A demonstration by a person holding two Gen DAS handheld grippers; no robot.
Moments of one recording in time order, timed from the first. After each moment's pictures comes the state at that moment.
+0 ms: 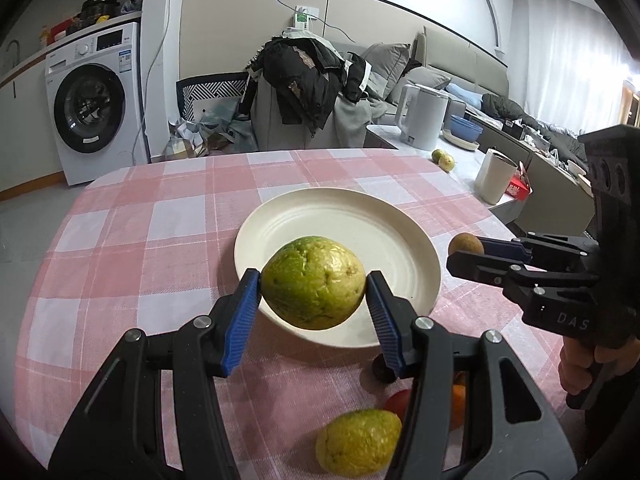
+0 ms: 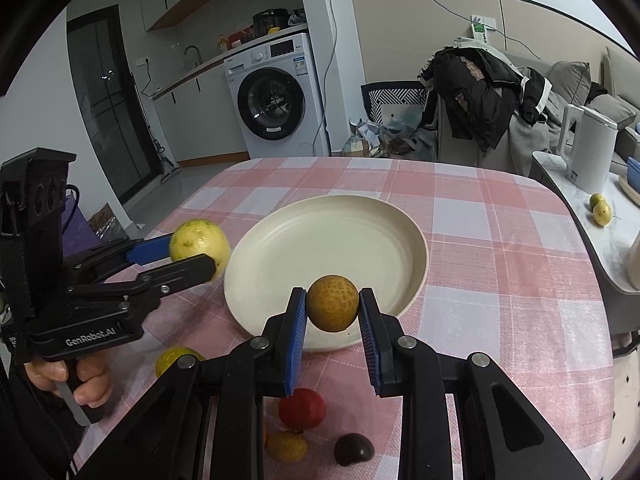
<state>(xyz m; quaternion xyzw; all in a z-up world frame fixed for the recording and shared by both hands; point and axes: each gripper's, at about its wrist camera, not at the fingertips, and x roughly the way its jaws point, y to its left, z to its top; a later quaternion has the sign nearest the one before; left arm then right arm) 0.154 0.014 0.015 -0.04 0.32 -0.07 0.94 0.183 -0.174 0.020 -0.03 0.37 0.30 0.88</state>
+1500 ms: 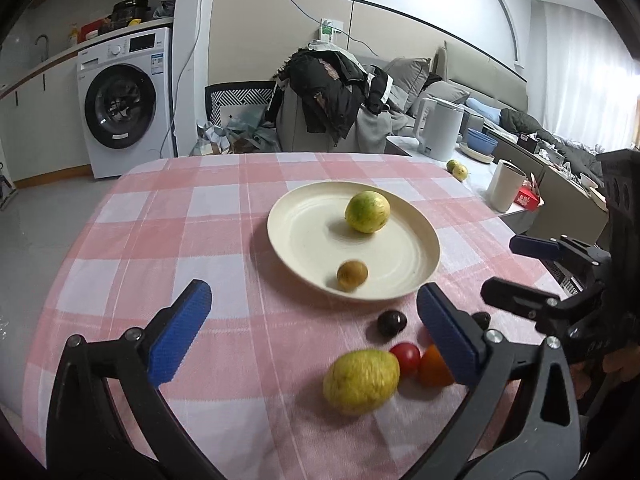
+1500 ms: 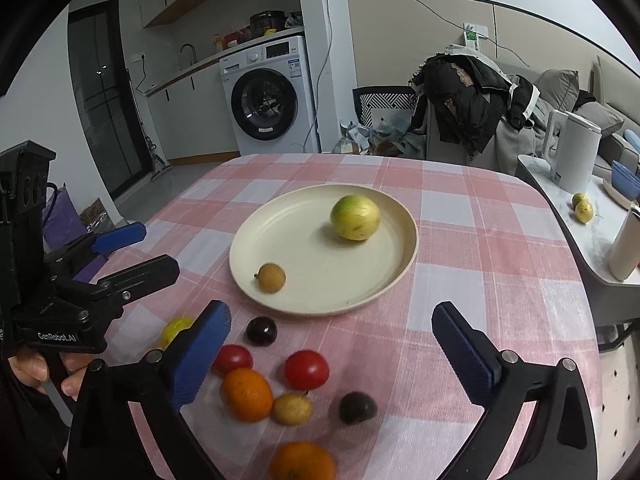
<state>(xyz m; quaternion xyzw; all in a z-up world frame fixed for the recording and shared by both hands) 0.077 0.022 0.018 -0.05 0.30 -0.02 0.95 0.144 -0.183 0.023 -0.04 0.36 0.28 0.89</state>
